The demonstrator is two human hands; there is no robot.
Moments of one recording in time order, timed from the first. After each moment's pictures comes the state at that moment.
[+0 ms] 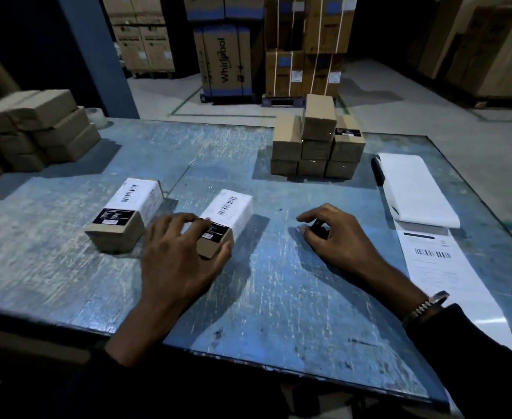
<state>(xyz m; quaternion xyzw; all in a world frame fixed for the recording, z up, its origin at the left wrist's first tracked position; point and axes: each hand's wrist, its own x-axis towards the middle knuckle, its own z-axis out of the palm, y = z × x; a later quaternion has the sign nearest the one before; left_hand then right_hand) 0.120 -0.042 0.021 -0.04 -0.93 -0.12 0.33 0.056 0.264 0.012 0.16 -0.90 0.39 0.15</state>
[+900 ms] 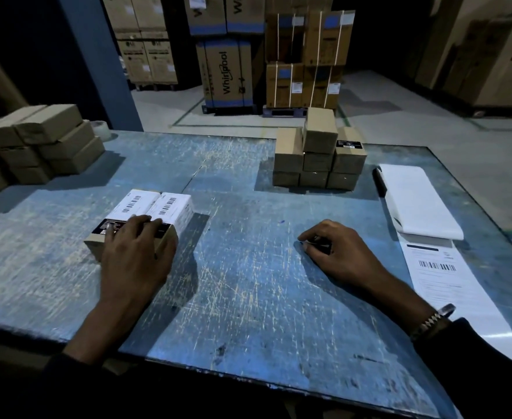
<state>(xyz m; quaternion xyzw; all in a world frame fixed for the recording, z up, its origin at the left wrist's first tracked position) 0.090 -0.120 0.014 0.00 -0.93 -0.06 0.35 0.052 0.268 0.007 0.19 -0.91 0.35 0.12</state>
